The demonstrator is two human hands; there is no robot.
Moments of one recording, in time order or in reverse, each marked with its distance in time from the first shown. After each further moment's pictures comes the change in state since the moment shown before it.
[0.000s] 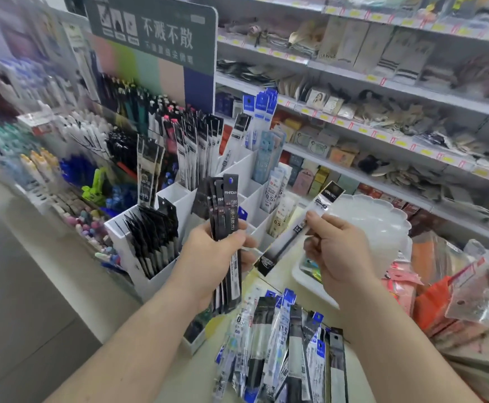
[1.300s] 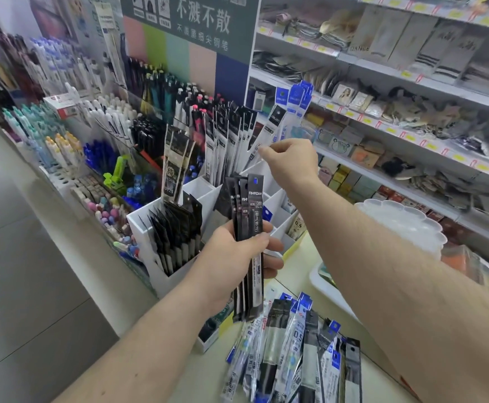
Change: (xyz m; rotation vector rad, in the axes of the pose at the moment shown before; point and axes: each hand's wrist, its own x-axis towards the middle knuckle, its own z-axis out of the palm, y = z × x) left_hand 0.011 -0.002 -0.016 -0.011 -0.100 -0.036; right_hand 0.100 -0.028 0.131 -0.761 -0.108 -0.399
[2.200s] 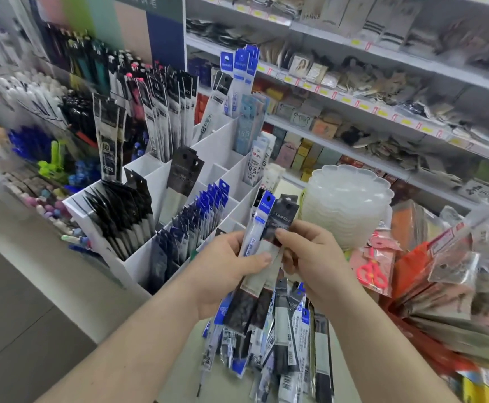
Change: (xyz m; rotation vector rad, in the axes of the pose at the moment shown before) left_hand -0.005 -0.048 0.022 0.082 -0.278 -0.200; right_hand -0.175 0.082 -0.068 0.602 -0.144 0.348
